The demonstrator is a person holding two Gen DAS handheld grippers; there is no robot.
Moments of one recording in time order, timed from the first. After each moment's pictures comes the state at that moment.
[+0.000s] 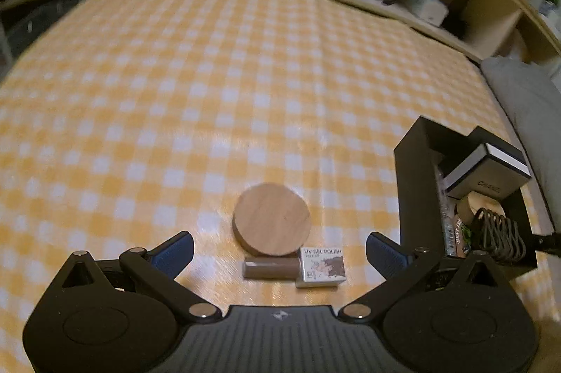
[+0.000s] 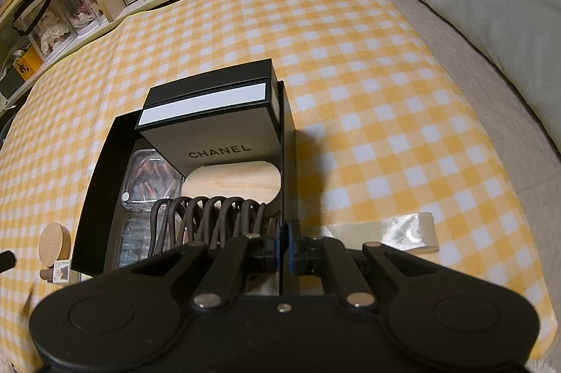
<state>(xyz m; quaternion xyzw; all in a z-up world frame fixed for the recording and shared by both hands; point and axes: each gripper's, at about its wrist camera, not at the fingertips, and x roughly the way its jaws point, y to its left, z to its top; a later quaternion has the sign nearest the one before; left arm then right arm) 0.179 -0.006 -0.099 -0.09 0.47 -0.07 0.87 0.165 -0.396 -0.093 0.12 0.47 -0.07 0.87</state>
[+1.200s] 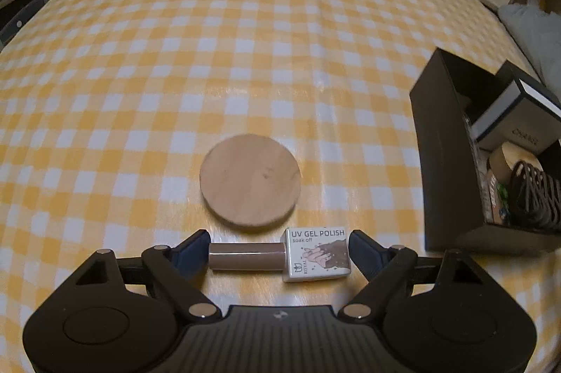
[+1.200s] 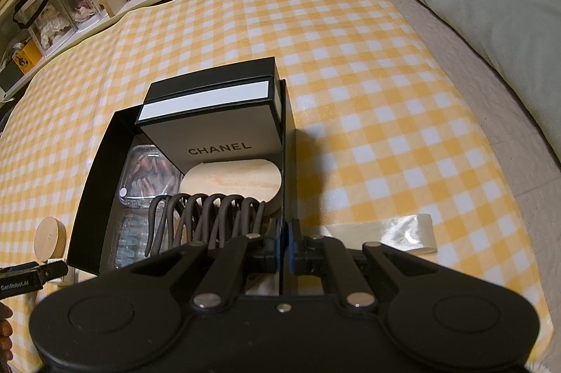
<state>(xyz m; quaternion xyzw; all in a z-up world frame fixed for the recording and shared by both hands) 0.192 -0.048 -0.137 -0.02 0.52 -0.05 0.85 0.166 -0.394 -0.094 0.11 0.47 -0.06 0.87</state>
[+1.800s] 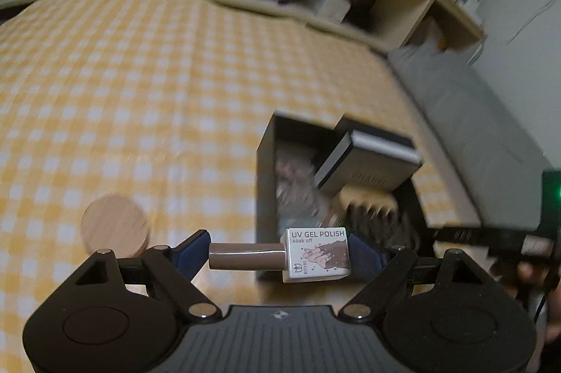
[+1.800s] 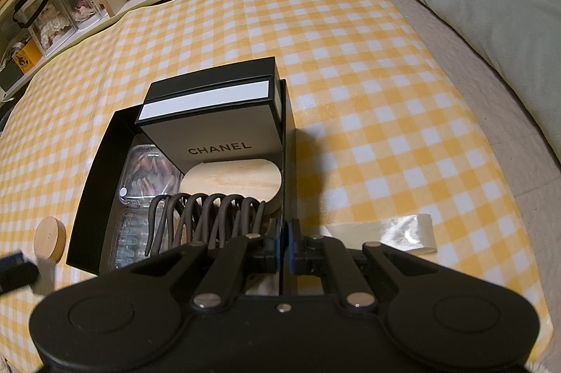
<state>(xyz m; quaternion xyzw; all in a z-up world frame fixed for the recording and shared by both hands) 0.163 -0.095 -0.060 -0.10 0.43 -0.20 0.87 0.166 -0.394 -0.094 0.11 0.47 -0.07 0.87</state>
